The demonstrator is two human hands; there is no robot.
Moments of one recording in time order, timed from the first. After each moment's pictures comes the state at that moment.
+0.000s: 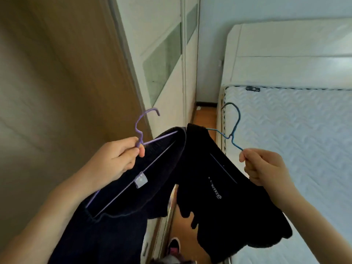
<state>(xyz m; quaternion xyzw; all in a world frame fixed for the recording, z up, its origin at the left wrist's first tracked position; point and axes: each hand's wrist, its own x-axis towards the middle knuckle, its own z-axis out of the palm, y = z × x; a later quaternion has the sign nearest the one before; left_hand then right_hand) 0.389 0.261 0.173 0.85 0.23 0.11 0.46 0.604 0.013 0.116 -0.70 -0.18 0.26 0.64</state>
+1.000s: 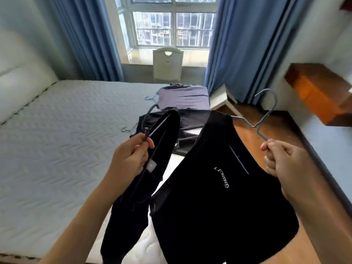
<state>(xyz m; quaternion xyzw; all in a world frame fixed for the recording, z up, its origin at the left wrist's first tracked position) 0.625 -0.159 0.139 0.68 -0.36 -0.27 0.58 0.354 -0.340 0.136 -0.58 0.43 -0.44 0.54</state>
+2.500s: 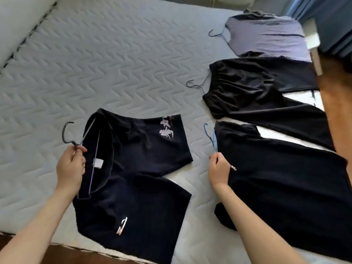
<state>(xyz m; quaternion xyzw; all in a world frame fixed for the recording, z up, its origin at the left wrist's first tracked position) 1.276 0.097 -0.234 0.83 -0.07 -0.17 0.53 0.987 -0.167 -0.295 -0.66 0.59 -0.20 0.43</state>
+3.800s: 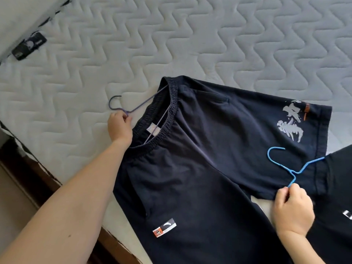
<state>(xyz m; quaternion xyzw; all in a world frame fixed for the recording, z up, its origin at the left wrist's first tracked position) 1.479 0.220 -0.525 0.97 0.03 0.00 0.23 1.091 -0.088 -0.538 -0.86 0.49 -0.10 0.12</state>
